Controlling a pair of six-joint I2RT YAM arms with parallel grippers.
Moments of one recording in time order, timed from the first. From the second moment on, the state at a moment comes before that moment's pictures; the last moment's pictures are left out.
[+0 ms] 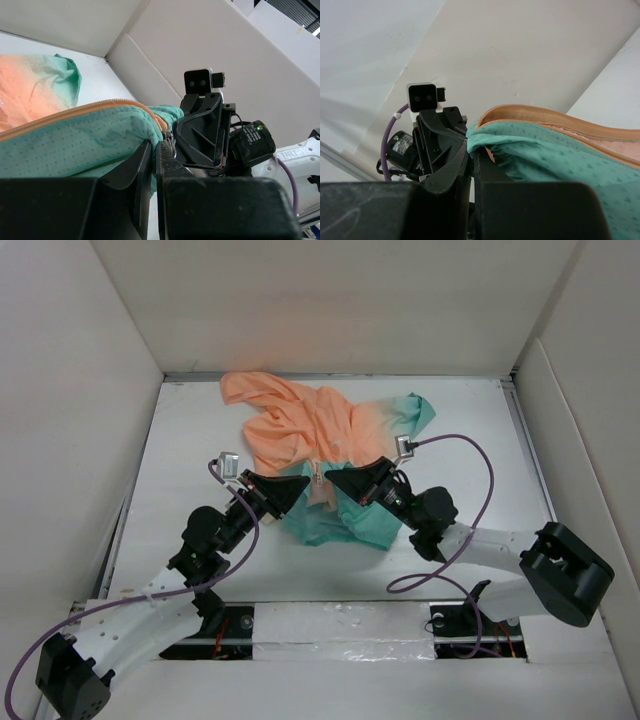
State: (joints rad) left arm -0.71 0.63 0.37 0.51 0.06 -0.79; right arm 0.82 1.34 0.50 1.27 -0.14 1.07
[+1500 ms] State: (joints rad) left arm -0.71 0.63 0.35 0.53 0.11 -0.79; right arm 0.78 1.46 0.55 1.29 -0.20 1.13
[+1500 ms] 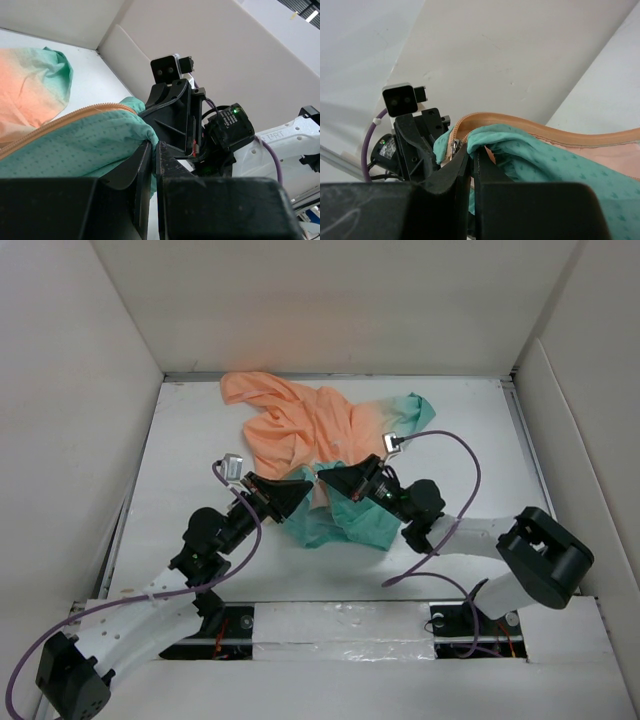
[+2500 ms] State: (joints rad) left arm -0.71 0.61 0.37 0.42 0.18 -0.79; right arm 0.77 1.37 0.55 1.28 -0.24 1.09
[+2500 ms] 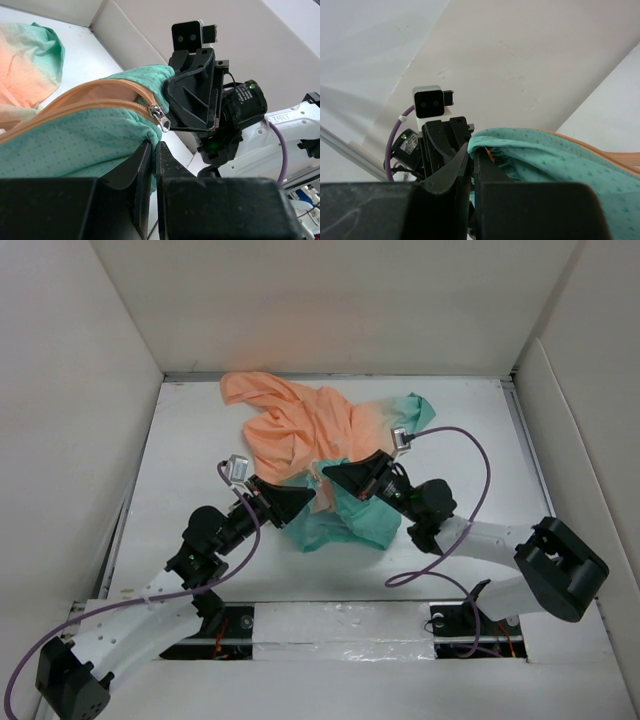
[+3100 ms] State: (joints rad) left arm -0.70 0.63 0.39 0.39 0.19 -0.78; right arm 0.77 1.38 0.74 0.94 -0.26 0.97
